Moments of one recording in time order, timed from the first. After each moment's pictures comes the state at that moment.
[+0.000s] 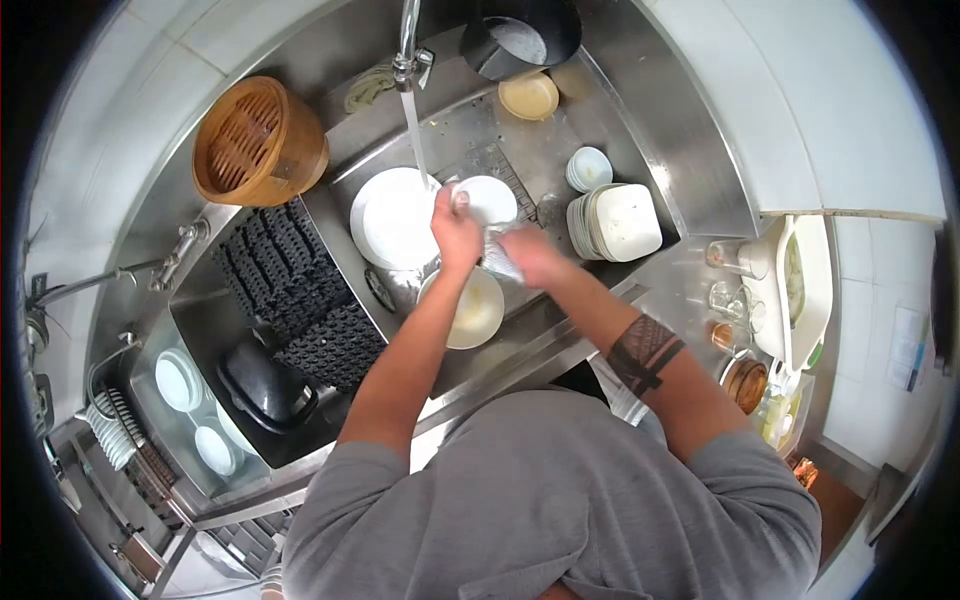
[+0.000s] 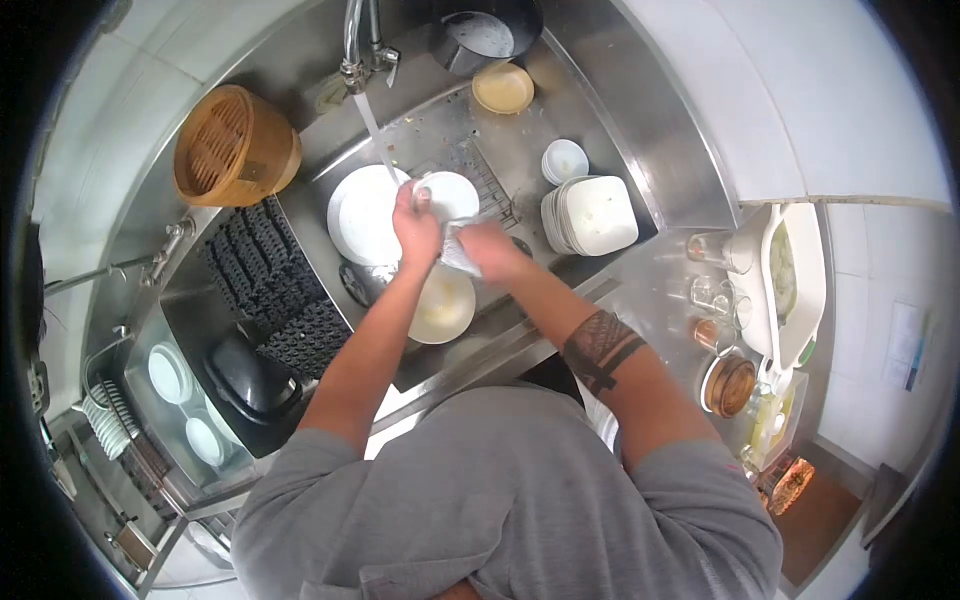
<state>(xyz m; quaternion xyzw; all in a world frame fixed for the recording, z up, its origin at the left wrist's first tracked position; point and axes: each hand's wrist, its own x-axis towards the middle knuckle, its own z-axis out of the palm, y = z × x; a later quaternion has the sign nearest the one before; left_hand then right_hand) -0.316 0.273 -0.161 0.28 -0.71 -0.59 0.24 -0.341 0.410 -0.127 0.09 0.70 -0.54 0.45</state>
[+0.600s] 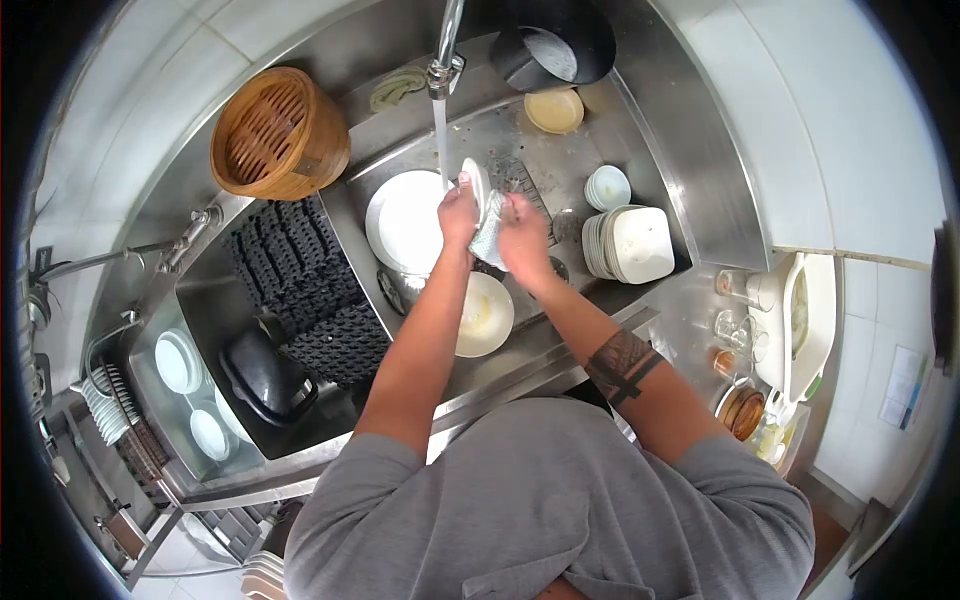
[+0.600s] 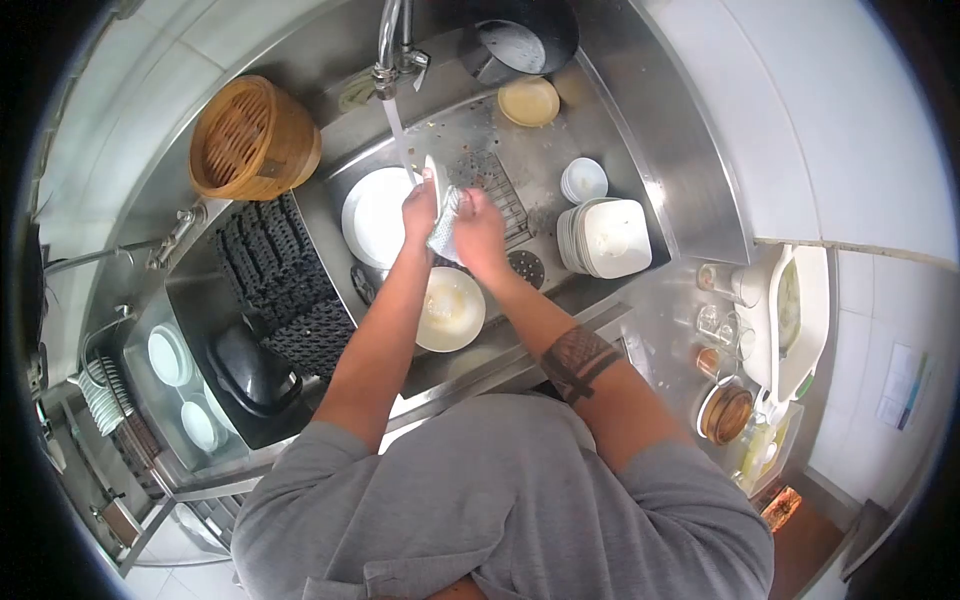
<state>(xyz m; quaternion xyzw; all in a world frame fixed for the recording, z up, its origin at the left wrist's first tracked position) -0.353 0.232 -0.165 0.43 -0.49 -0.75 0.06 -0.355 0.343 -0.119 -0.02 0.82 -0.56 0.12</state>
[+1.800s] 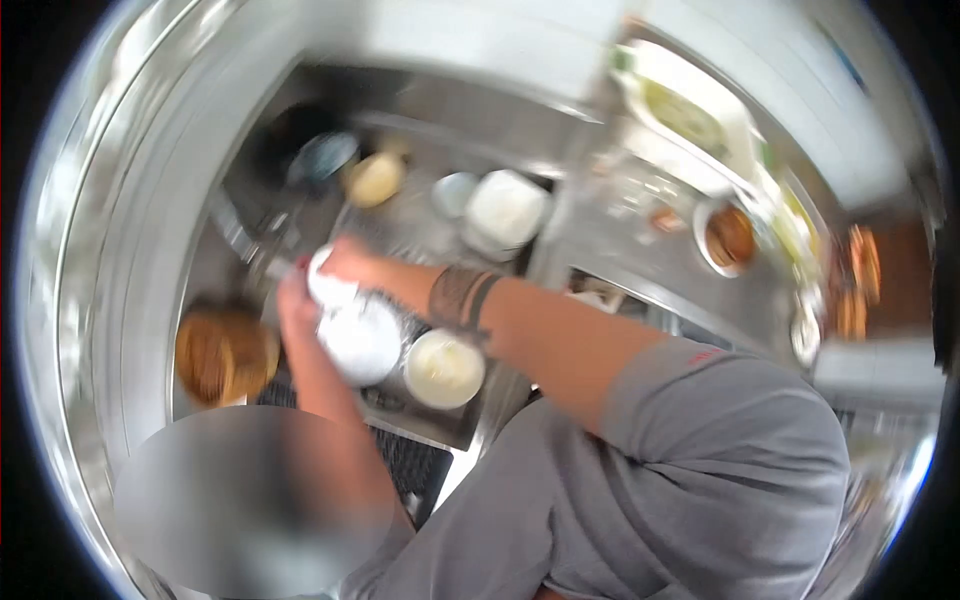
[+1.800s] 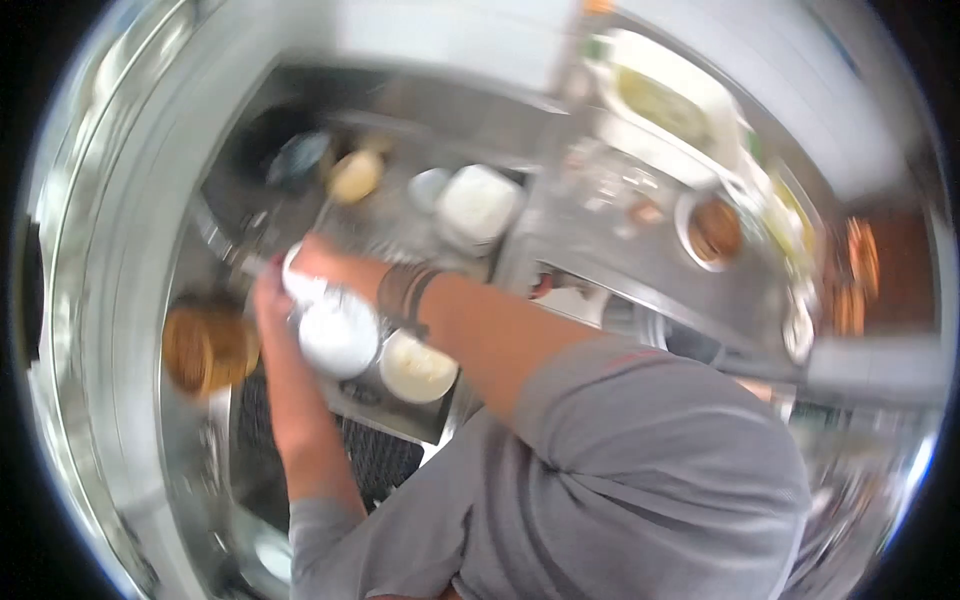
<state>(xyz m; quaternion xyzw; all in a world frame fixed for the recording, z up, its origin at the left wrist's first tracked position) -0.437 0.126 -0.113 0.23 -0.58 -0.77 -0.14 -0.430 0.297 -0.081 0.00 0.80 -0.59 0.13</state>
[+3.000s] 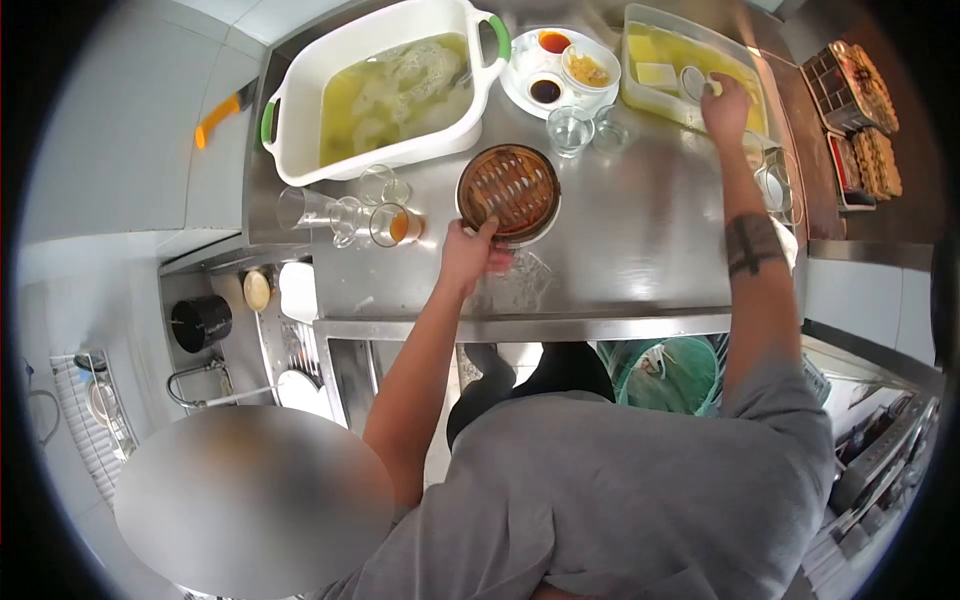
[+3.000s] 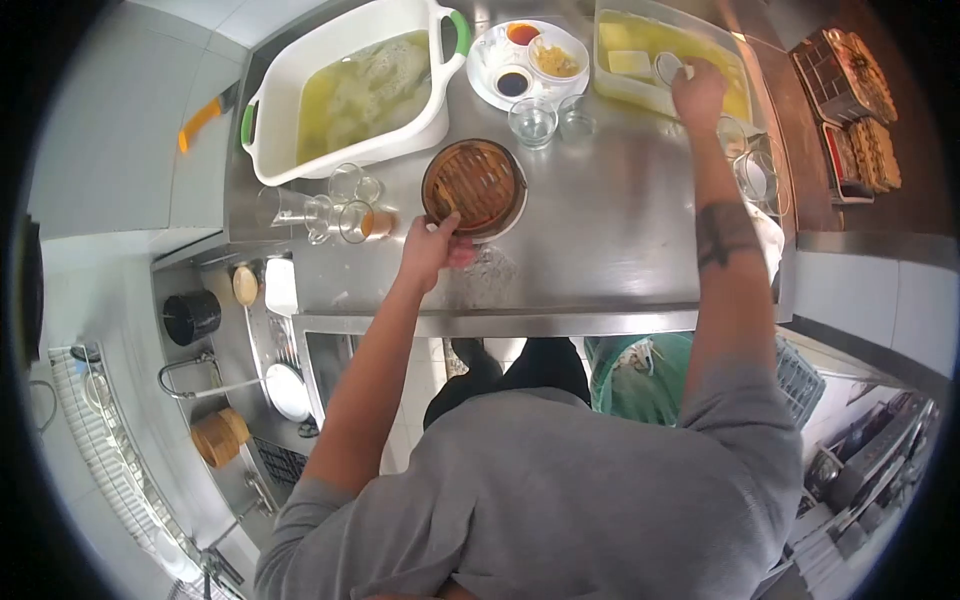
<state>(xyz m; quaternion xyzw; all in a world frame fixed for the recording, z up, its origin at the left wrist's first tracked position) -0.159 0.959 -0.059 0.05 -0.71 -0.55 -0.44 0.008 1.445 -0.069 0.36 0.85 0.02 -0.39</state>
